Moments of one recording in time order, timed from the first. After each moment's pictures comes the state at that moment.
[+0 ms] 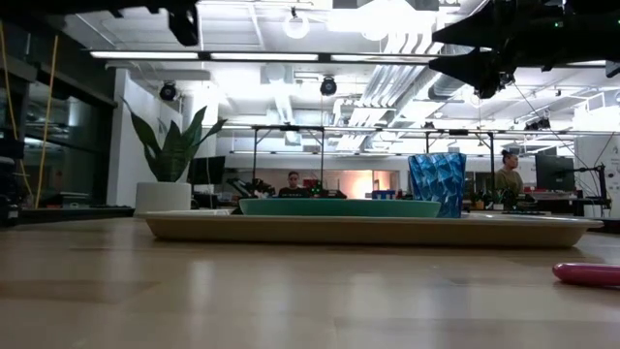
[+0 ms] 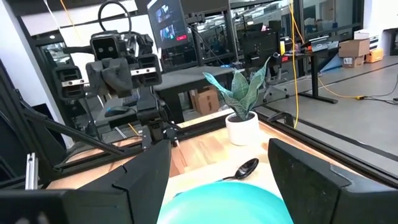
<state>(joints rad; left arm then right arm) -0.12 1.00 0.40 0.75 -0.23 -0.04 0.03 0.69 0.23 0.55 0.29 0.18</state>
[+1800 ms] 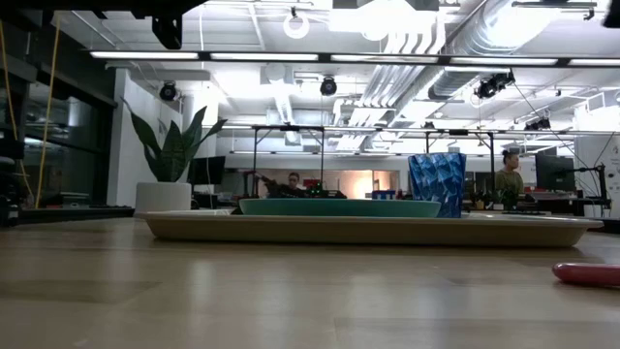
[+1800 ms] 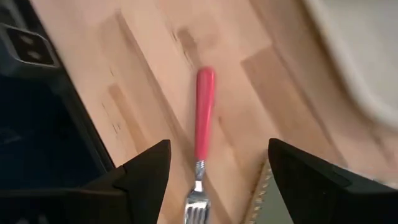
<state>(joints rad) -0.15 0.89 0.39 0.58 -0.35 -0.01 0.77 1.66 1.29 -0.91 0.22 1.25</state>
